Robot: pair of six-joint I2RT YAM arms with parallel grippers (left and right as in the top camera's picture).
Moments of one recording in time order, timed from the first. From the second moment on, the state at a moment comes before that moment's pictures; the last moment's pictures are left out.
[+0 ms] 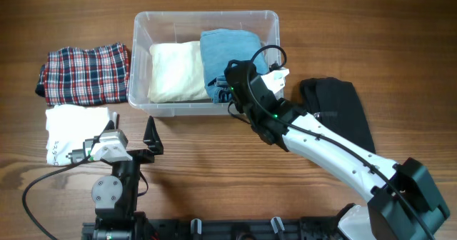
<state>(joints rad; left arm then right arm) -0.01 0.02 0.01 -0.07 -0.03 -0.22 0.74 1.59 1.03 -0.12 0.34 1.73</state>
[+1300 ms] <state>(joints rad) -0.01 0.02 0.01 -0.07 -0.03 -0.22 0.70 1.40 1.03 -0.15 0.26 1.26</state>
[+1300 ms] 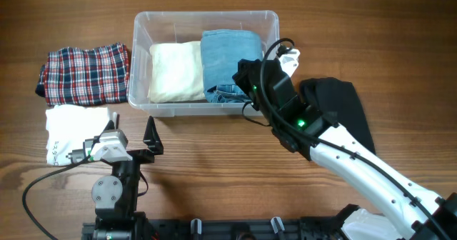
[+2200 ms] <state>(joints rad) -0.01 0.02 0.01 -0.07 -0.03 -0.22 0.55 1.54 1.11 -0.31 -0.19 0.30</state>
